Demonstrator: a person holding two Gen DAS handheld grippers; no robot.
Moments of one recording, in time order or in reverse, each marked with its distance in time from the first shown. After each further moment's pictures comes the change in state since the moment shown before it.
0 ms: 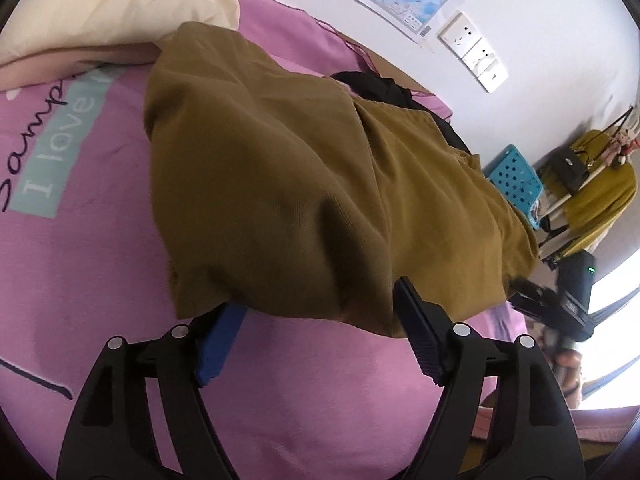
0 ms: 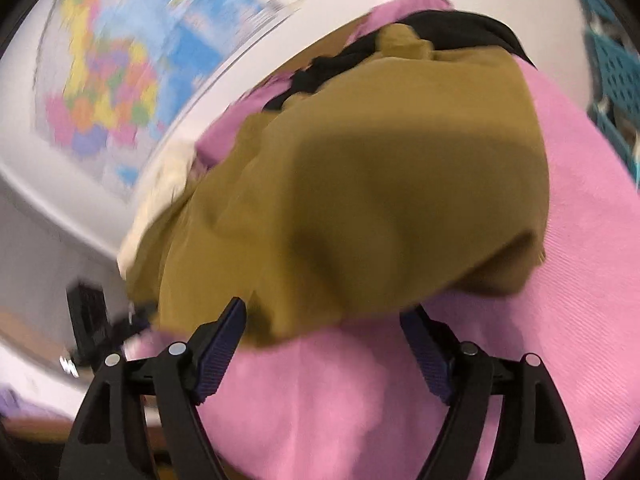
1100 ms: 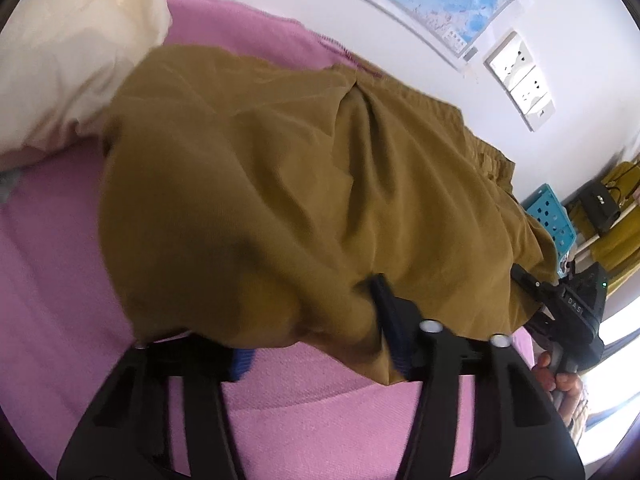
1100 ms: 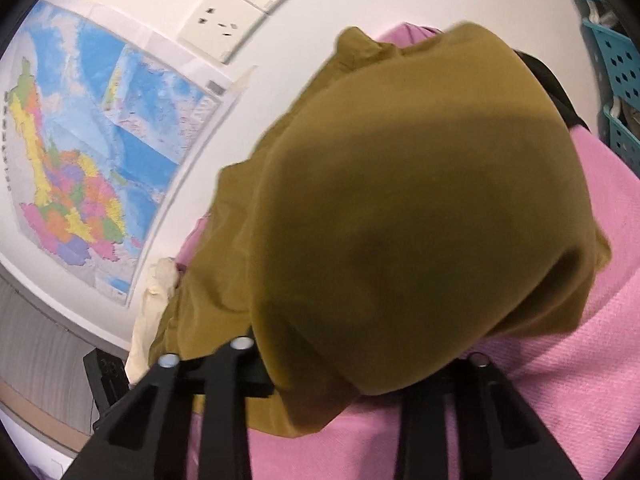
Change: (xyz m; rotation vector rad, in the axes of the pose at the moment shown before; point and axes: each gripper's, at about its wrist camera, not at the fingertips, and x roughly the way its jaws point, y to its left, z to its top) left arm 0.094 -0.022 0.123 -0.034 -0.034 0.061; right arm 0.074 -0.022 0.122 0.210 -0.227 0.060
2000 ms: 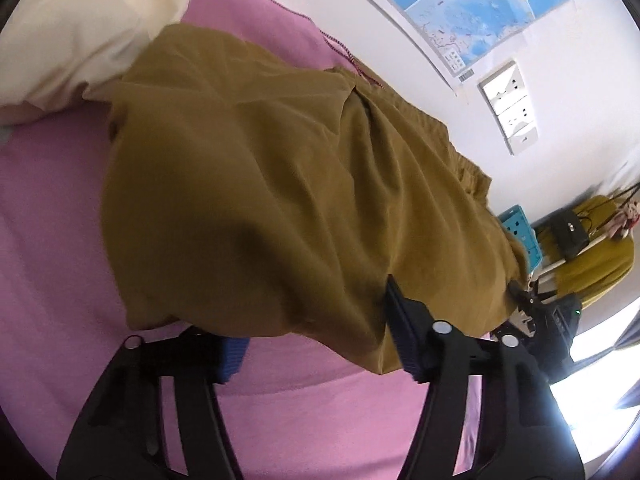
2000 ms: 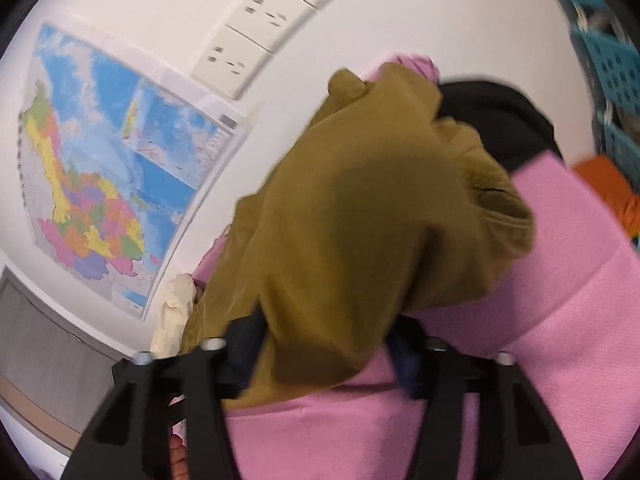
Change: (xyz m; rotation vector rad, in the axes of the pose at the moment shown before) left arm 0.002 0.010 -0.005 -0.120 0.020 -0.127; right arm -0.033 -0.018 0.008 0.066 -0.018 0.025
